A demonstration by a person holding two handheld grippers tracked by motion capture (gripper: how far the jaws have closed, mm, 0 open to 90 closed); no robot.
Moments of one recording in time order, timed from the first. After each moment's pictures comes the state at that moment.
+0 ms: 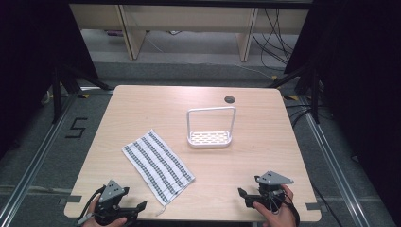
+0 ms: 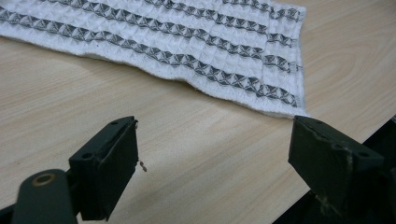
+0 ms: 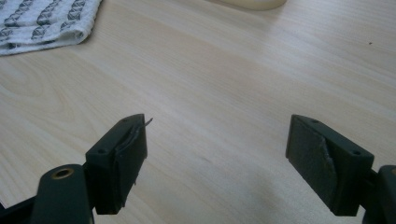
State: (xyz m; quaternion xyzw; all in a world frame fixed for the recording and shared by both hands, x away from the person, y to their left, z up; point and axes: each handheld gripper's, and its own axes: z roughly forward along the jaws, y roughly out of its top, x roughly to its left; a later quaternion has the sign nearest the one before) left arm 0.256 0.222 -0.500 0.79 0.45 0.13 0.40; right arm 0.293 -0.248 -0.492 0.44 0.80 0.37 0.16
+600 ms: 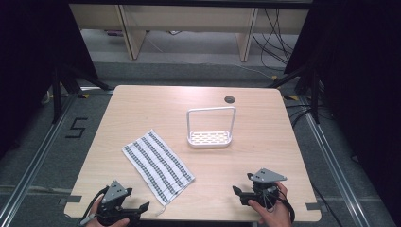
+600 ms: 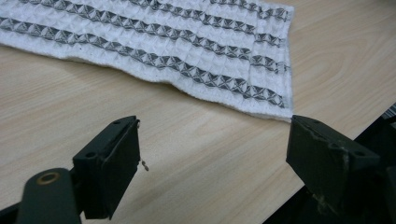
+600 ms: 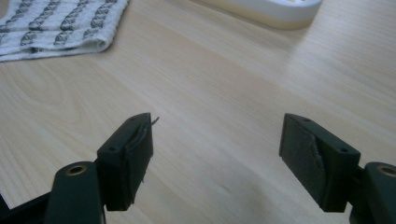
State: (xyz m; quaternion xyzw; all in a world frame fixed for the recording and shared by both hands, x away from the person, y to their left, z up) left arm 0.255 0.211 -0.500 0.78 0.45 0.13 0.41; right arm 0.300 -0.233 -0.488 0.41 0.82 0.38 0.16
